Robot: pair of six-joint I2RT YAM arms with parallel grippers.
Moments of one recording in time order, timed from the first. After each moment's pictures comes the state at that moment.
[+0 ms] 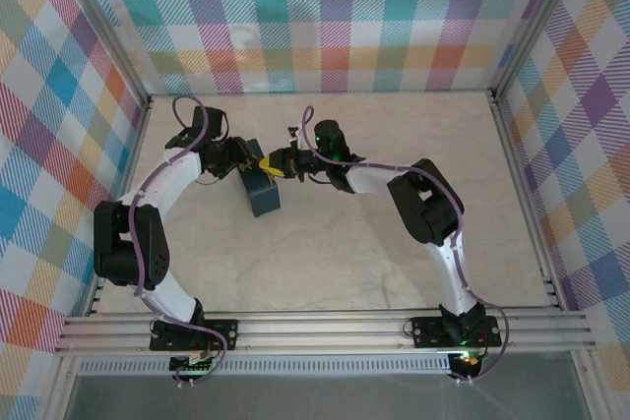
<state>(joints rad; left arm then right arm) -0.14 1.64 1.26 -0.59 0.12 -0.76 0.67 2.19 1.45 0.54 -0.88 1.27</state>
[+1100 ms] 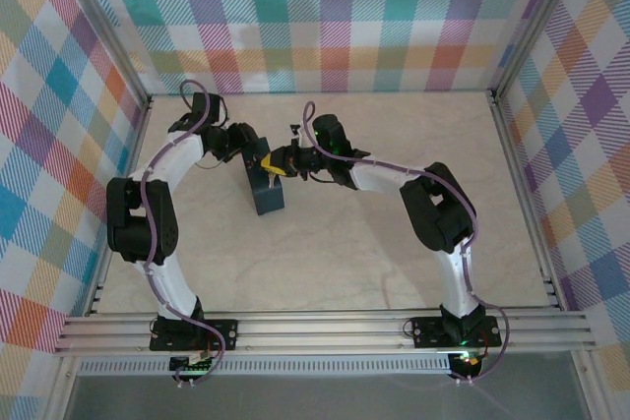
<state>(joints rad) -0.10 1.82 1.42 -0.53 0.30 -0.62 0.68 2.09 1.46 0.29 -0.80 1.18</state>
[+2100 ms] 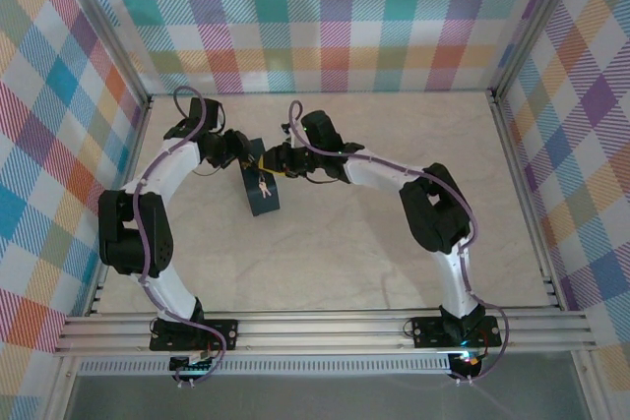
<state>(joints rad) -0.11 1.72 1.35 -0.59 0.21 -0.68 0.70 2.10 1.58 -0.05 -0.67 0.81</state>
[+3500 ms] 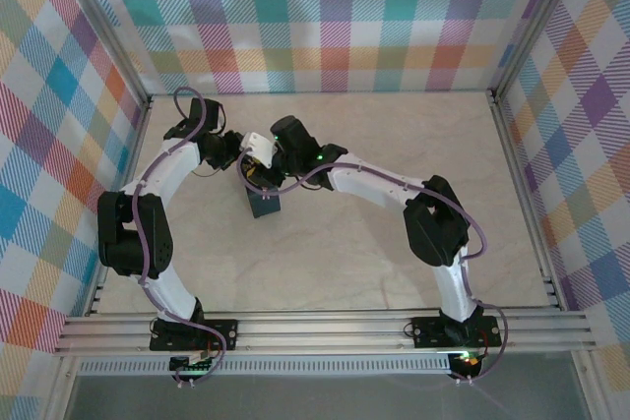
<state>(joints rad) -0.11 1.72 1.35 -0.62 0.22 -0.68 0.86 2.05 1.72 -0.28 -0.26 -0.34</state>
